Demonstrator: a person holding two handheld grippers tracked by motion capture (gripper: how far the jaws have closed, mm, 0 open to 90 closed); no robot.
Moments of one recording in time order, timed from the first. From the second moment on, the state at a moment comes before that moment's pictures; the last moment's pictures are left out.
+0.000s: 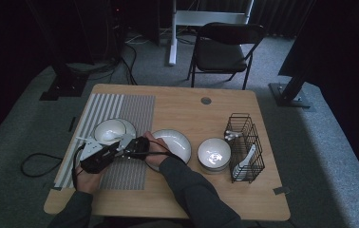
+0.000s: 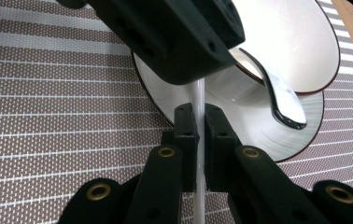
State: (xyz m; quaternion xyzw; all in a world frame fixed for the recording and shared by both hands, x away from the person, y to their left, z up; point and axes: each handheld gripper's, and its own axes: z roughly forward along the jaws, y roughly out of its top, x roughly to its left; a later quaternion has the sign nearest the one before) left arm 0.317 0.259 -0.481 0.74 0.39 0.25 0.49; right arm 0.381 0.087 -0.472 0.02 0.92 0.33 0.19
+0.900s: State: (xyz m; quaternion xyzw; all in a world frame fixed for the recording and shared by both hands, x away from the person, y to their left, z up) left arm 0.317 0.261 -0.483 0.74 0.39 0.25 0.49; right arm 0.380 0.096 -0.478 0.01 0.93 0.33 0.19
